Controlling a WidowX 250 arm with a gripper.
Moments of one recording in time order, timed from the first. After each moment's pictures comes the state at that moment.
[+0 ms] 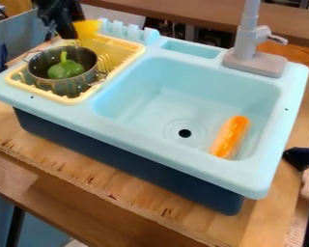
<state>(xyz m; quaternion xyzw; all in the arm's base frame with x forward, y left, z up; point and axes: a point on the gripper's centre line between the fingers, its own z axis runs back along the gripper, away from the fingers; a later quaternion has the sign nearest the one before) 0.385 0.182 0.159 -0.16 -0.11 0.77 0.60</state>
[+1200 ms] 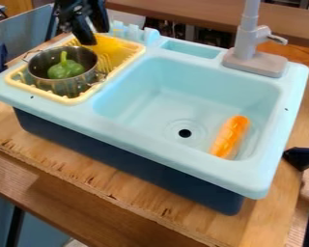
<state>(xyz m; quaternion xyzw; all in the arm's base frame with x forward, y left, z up) 0.397 0.150 0.152 -0.15 -0.03 0.70 0.69</state>
